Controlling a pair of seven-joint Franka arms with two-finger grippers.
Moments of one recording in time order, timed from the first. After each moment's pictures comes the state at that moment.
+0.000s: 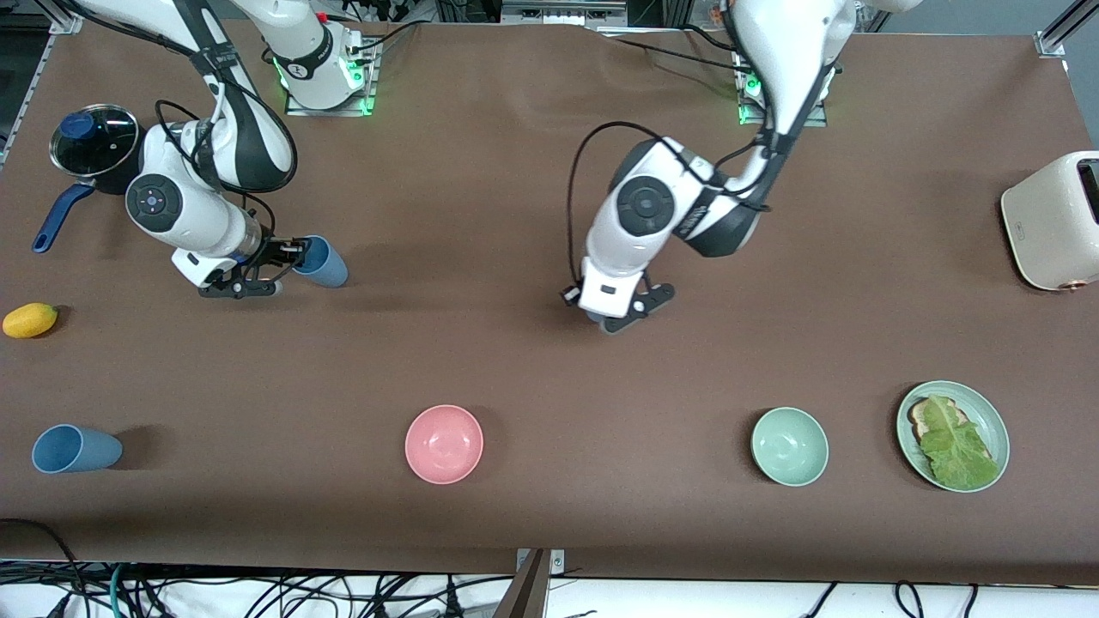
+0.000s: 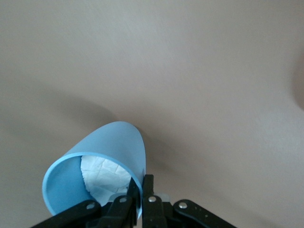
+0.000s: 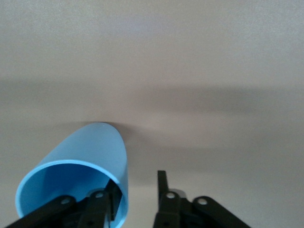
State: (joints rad) left arm -0.61 0.65 -0.08 -1.52 -0.14 2.20 -1.21; right arm -0.02 0.19 0.10 -2.30 -0.04 2.31 0.06
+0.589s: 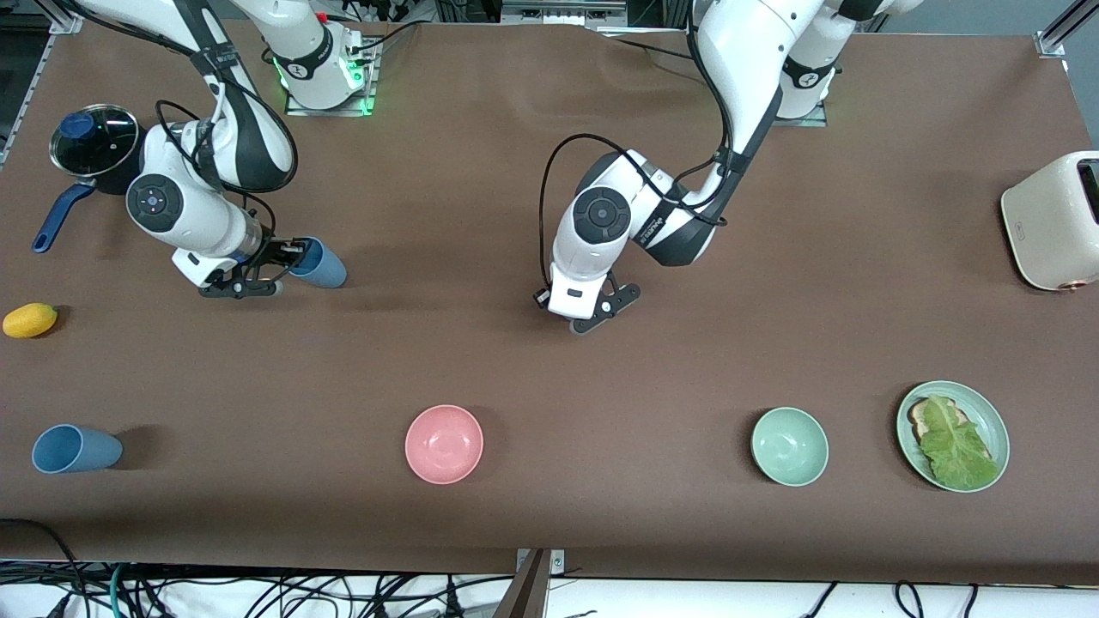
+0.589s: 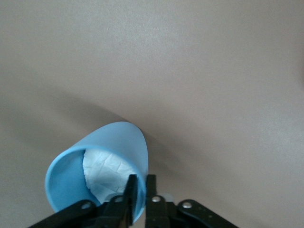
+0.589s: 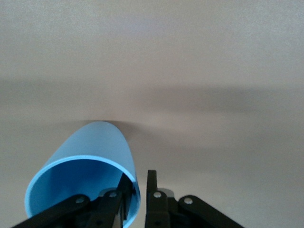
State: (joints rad) left arm -0.64 0.72 -0.08 -1.46 -0.14 2.21 -1.25; right arm -0.02 0.19 0.10 -2.30 -0.04 2.31 0.06
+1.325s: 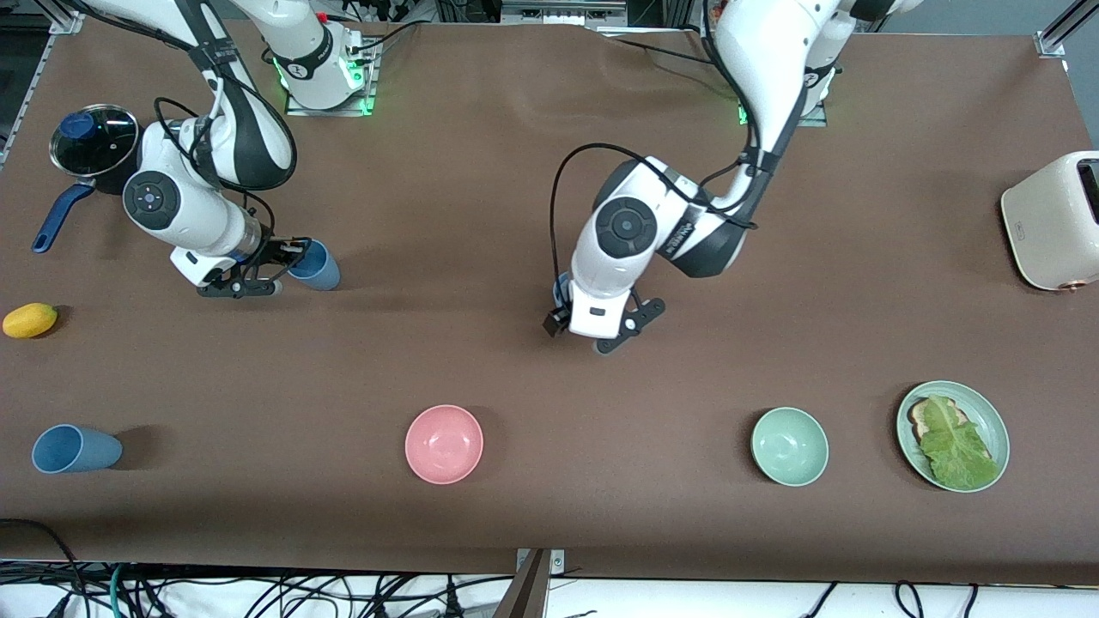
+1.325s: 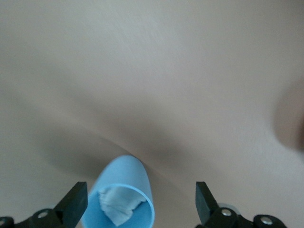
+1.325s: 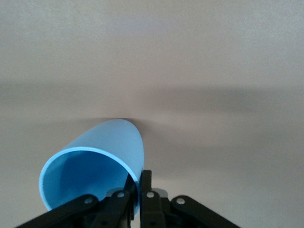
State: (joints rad) left arm -0.59 0.71 -0.02 -1.30 -0.14 2.03 -1.25; right arm -0.02 0.18 0.11 -2.27 -0.03 2.26 0.08
